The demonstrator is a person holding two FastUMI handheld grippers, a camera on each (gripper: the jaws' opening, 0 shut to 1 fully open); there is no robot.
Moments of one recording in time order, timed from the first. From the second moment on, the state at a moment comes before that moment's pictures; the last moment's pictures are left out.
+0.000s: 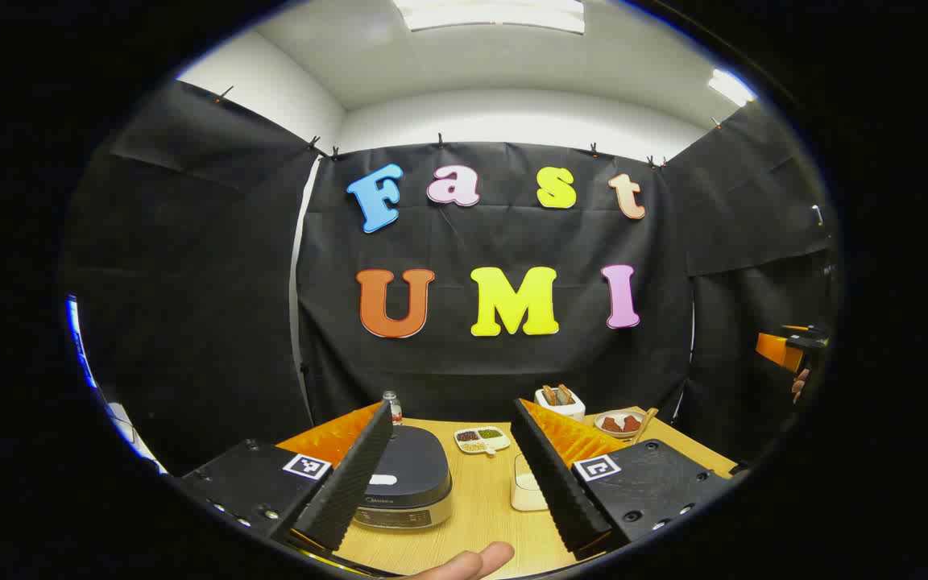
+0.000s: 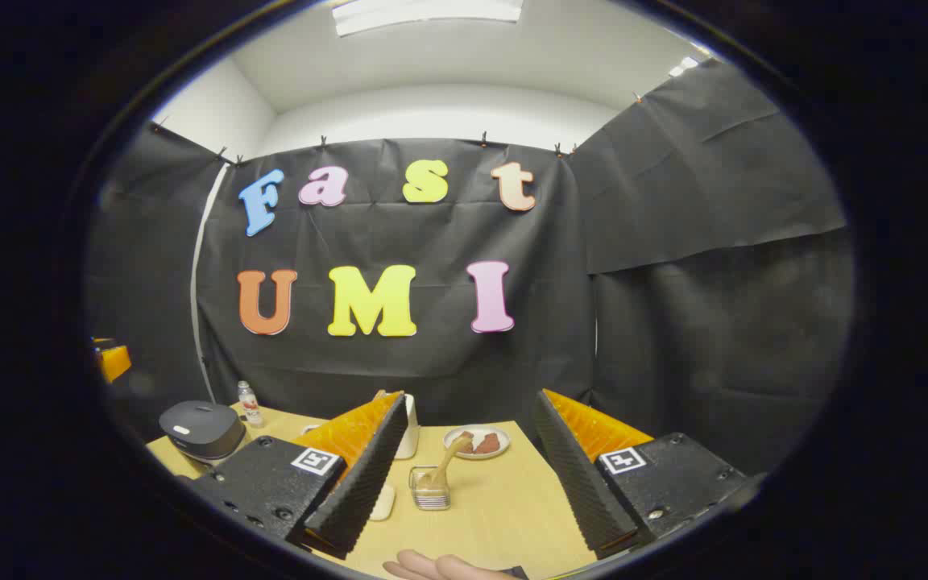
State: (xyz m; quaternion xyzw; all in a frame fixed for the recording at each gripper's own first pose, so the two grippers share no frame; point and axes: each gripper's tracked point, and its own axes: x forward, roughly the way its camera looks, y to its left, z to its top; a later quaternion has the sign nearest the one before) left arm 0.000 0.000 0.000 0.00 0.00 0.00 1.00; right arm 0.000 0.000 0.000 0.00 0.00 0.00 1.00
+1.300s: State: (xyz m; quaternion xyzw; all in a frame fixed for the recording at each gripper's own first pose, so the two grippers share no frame) left arm 0.048 0.031 -0.051 0.01 0.05 0.02 1.00; right arm 0.005 -0.010 -0.006 0.00 -0.02 -0.01 1.00
